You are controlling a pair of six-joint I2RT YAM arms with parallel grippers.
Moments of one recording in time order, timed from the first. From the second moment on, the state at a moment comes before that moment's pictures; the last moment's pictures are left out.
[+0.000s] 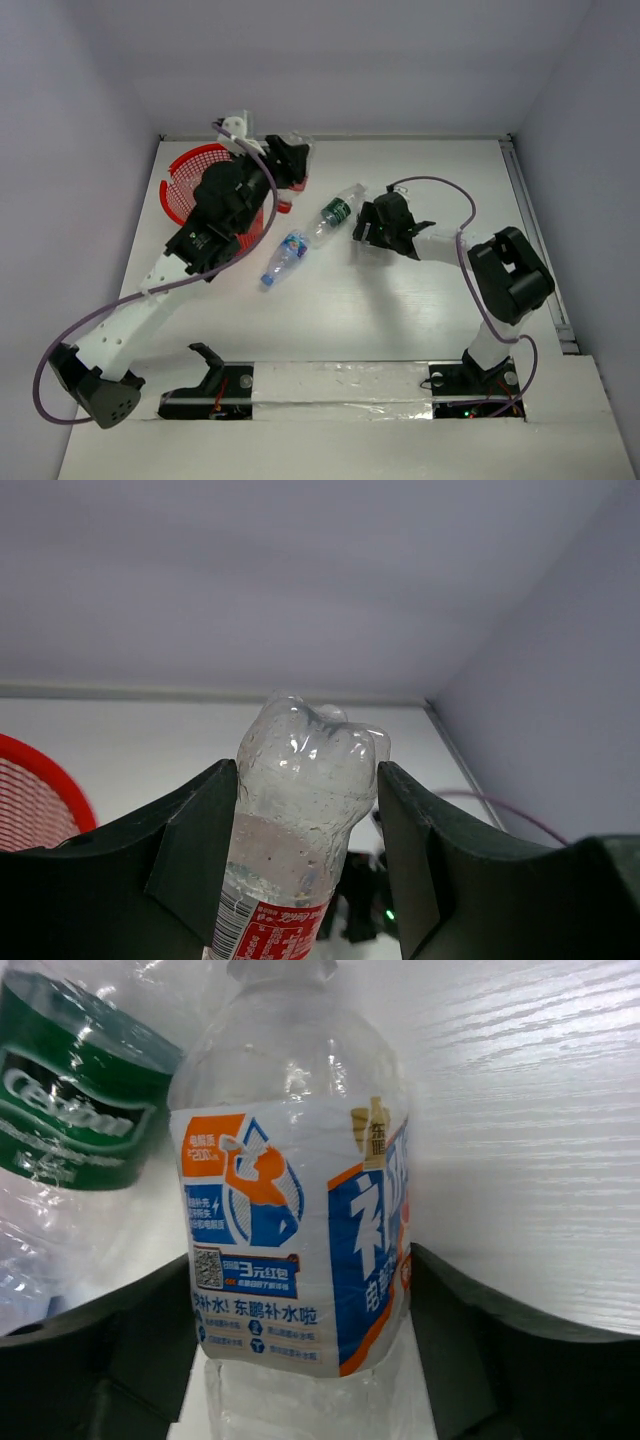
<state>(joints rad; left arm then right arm) -0.69 1.11 1.21 -0.03 -0.29 -0.40 0.53 1.76 0.96 0.03 0.17 0.69</state>
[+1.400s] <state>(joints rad) -0.21 1.05 1.09 0.06 -0.27 -0.43 0.84 1.41 1.29 0.07 0.19 0.57</state>
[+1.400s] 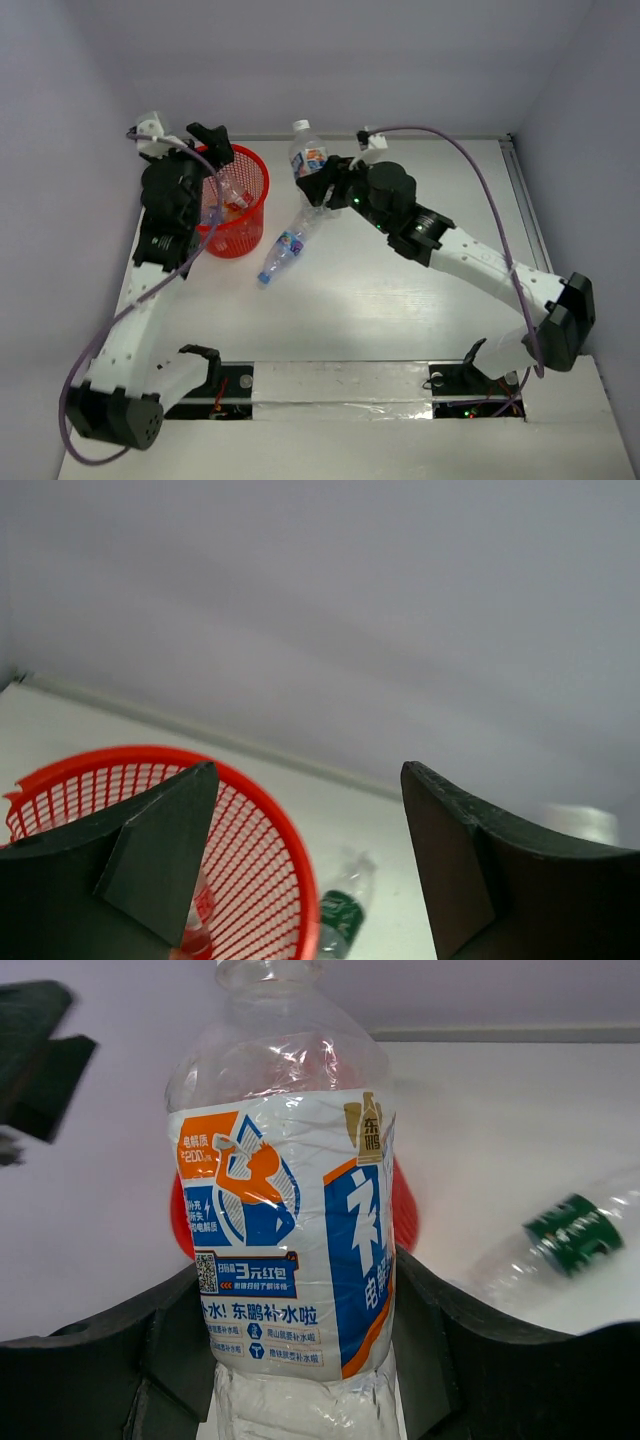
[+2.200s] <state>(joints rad) -0.21 0.66 0.93 -0.03 -0.12 -0.40 0.93 2.37 2.31 0.12 0.11 0.53</state>
